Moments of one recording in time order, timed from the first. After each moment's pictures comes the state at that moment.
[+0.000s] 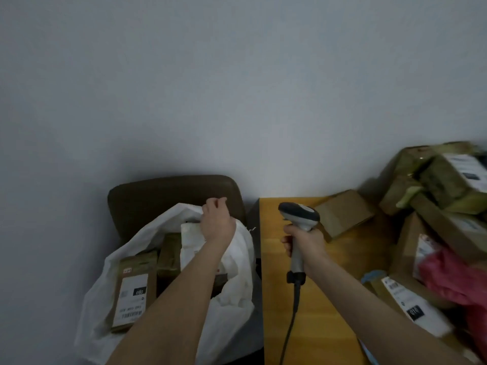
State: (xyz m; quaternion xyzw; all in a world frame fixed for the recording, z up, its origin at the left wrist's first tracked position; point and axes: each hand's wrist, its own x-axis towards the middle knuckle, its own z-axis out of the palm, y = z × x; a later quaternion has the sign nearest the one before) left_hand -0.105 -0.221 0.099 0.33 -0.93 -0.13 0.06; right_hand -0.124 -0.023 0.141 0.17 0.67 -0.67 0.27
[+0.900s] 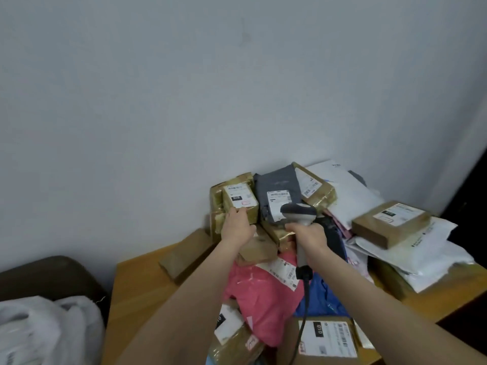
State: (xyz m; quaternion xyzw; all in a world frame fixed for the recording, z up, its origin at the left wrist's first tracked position) left_hand -0.251 0.280 0.205 0.04 -0.97 -0.24 0.00; right_hand -0.210 0.449 0.211 0.24 0.68 -0.69 0.04
